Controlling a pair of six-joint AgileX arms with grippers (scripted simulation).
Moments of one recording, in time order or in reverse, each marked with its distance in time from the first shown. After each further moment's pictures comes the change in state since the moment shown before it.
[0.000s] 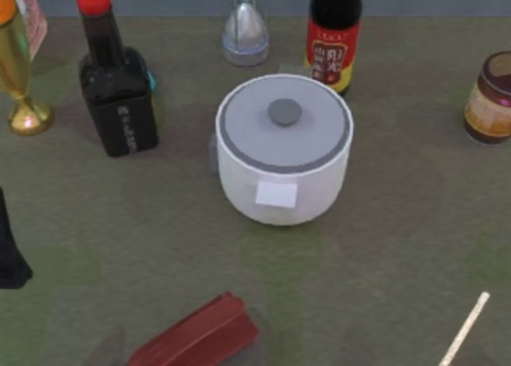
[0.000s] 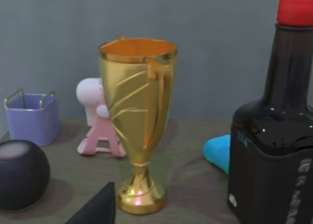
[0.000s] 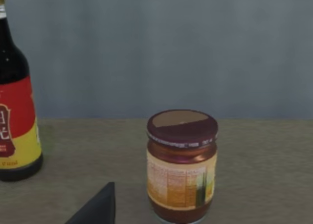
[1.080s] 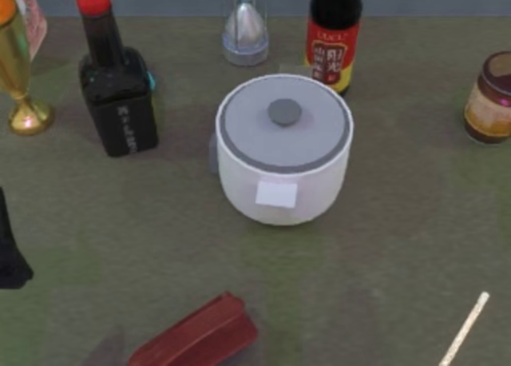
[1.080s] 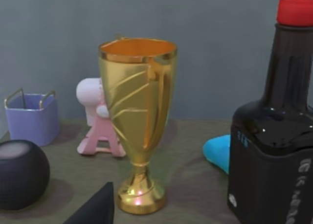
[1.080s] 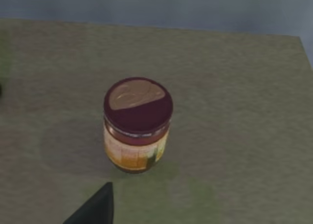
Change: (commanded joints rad) left arm 0.000 0.000 0.000 0.000 0.000 0.000; right arm -0.064 0.929 1.044 -0.646 0.027 -0.095
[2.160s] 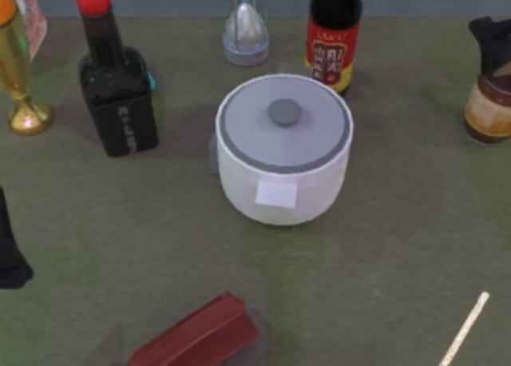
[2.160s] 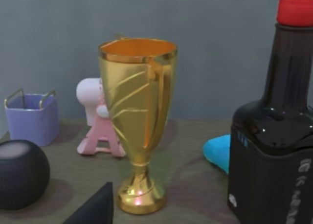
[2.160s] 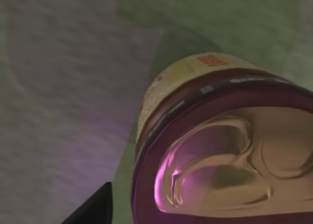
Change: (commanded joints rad) left arm 0.000 0.000 0.000 0.000 0.000 0.000; right arm 0.049 1.549 1.427 -0.770 -0.054 -0.239
